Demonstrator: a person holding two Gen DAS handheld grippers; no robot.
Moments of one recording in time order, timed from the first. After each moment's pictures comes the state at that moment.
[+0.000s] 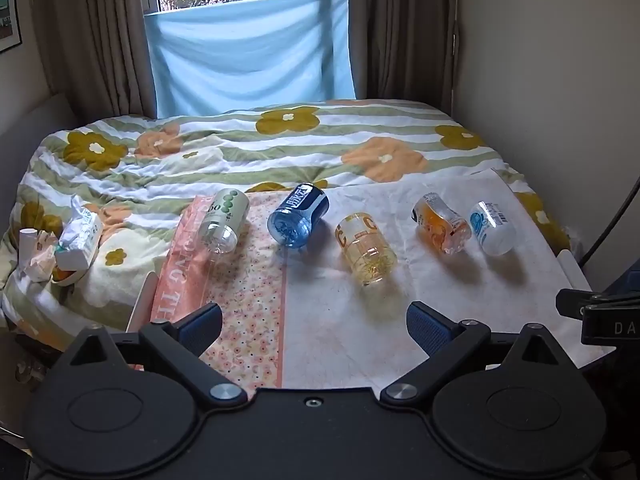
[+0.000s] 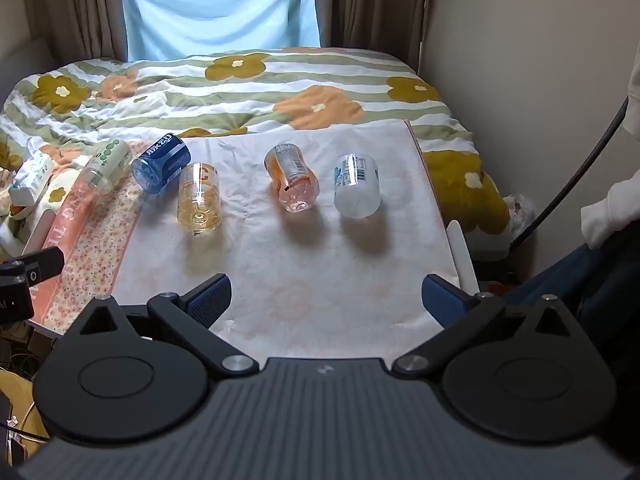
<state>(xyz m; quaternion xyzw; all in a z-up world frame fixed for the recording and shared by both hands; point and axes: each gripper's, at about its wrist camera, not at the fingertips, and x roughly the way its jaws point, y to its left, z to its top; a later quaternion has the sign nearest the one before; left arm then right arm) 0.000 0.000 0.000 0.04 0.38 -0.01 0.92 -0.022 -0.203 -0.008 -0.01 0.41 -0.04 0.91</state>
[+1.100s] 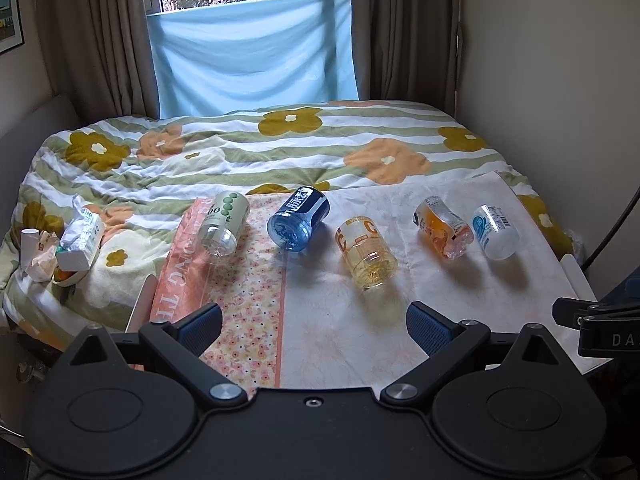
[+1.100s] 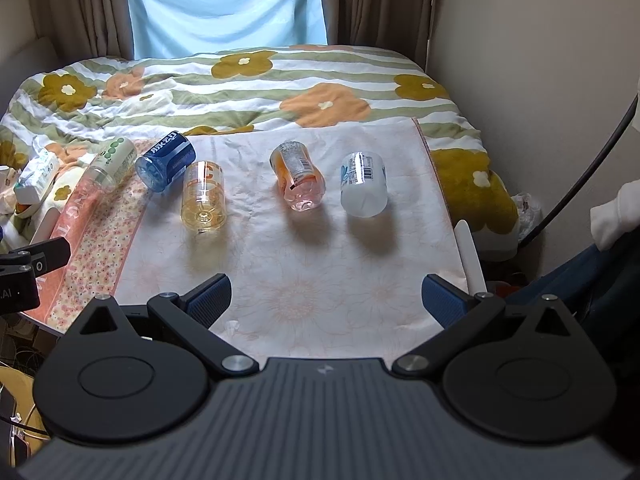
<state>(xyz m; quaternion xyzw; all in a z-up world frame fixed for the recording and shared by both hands) 0.005 0.002 0.004 0.04 0.38 -0.01 0.92 -0.020 -0.205 -0.009 0.00 0.41 -0.04 0.91</state>
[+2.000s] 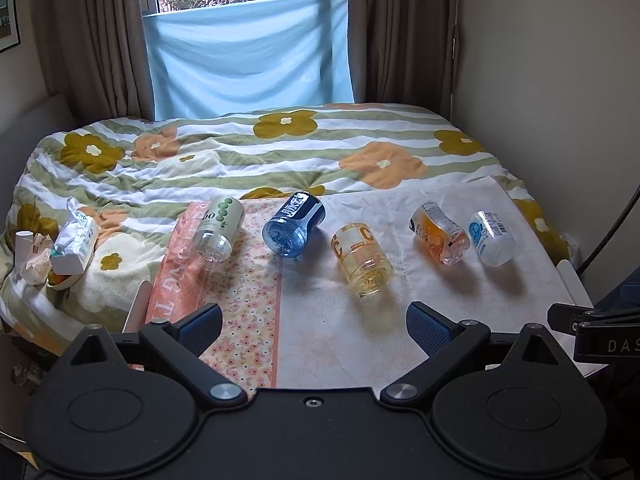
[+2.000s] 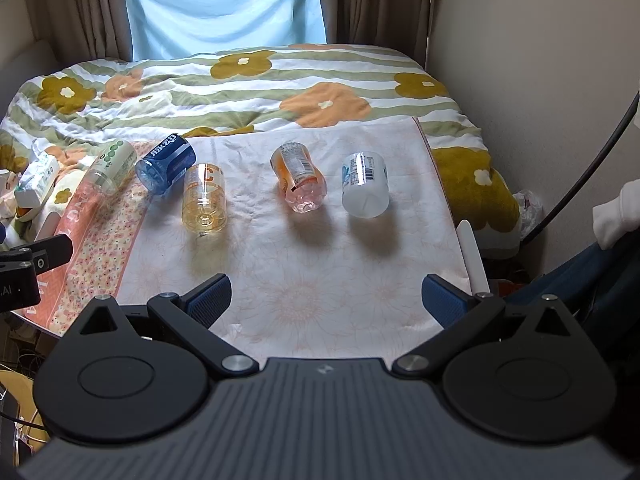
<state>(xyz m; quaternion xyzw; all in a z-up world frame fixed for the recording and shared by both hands) 0.011 -0.003 0.003 0.04 0.38 -0.02 0.93 -0.018 -0.204 -0.009 0.00 0.41 -0.04 0.91</state>
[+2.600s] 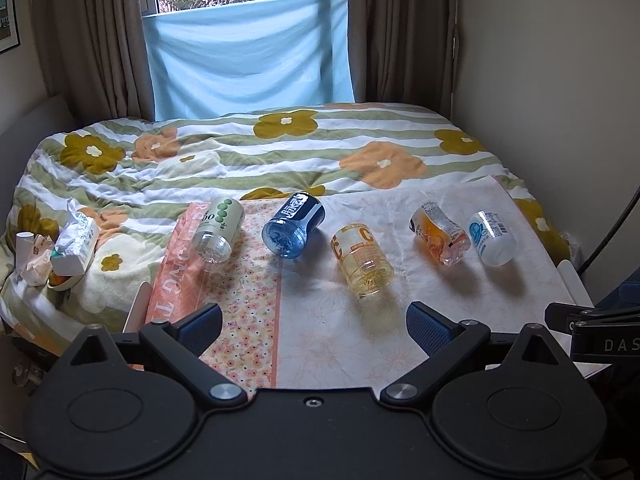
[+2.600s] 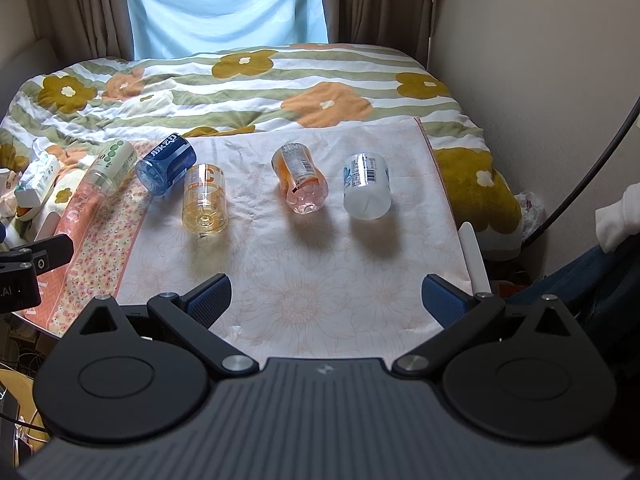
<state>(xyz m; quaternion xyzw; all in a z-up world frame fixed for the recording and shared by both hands) 0.012 -0.003 0.003 0.04 0.38 -0.02 0.93 -0.016 -0.205 -0.010 0.00 0.41 -0.03 0.91</state>
